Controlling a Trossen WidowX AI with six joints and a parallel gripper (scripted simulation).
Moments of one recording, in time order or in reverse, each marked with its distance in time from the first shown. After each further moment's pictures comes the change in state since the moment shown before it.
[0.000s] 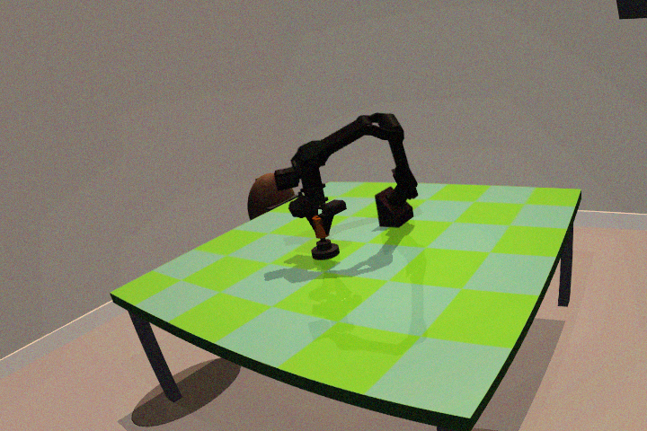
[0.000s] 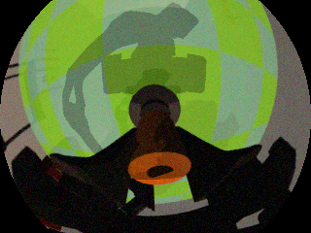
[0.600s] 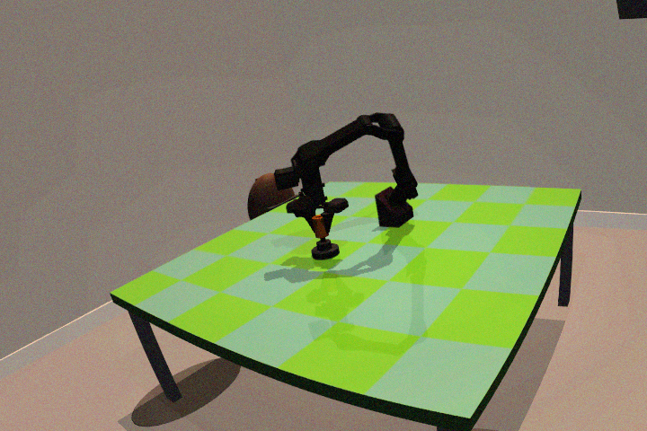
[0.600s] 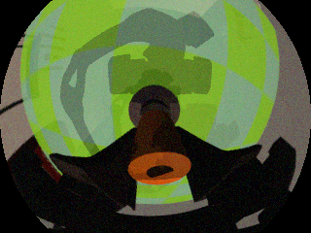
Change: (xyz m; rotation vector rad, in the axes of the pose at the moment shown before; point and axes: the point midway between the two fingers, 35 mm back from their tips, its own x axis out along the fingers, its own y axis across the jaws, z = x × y) arm -0.001 -0.001 0.000 -0.205 -0.004 -0.002
